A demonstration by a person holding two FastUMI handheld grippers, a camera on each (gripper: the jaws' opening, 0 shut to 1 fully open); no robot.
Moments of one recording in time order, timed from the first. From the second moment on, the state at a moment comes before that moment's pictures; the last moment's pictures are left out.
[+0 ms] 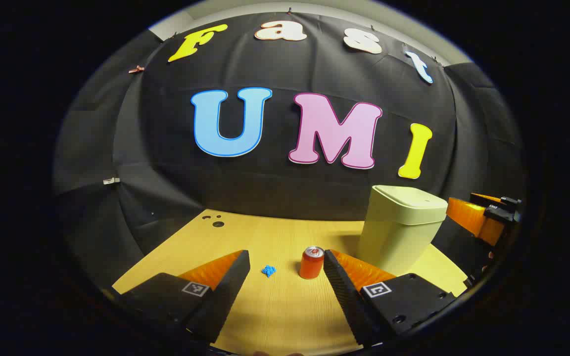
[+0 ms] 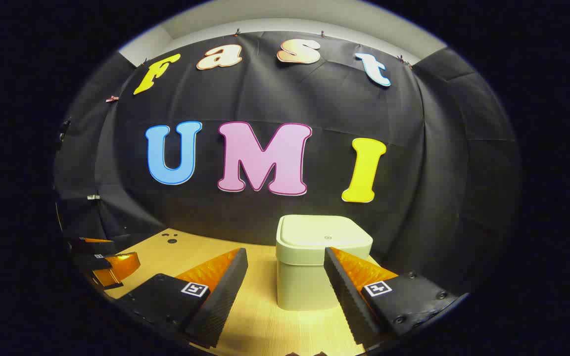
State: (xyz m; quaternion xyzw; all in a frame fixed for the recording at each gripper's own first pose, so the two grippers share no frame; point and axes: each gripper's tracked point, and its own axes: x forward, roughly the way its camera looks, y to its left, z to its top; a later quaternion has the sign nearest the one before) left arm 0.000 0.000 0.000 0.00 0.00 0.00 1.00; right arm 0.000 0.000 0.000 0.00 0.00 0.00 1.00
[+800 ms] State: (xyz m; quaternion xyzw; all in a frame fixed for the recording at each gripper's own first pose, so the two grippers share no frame) left arm 0.019 -0.019 -0.004 0.01 0.01 -0.01 1.00; right arm 0.017 -0.021 -0.011 0.02 0.02 -0.01 1.00
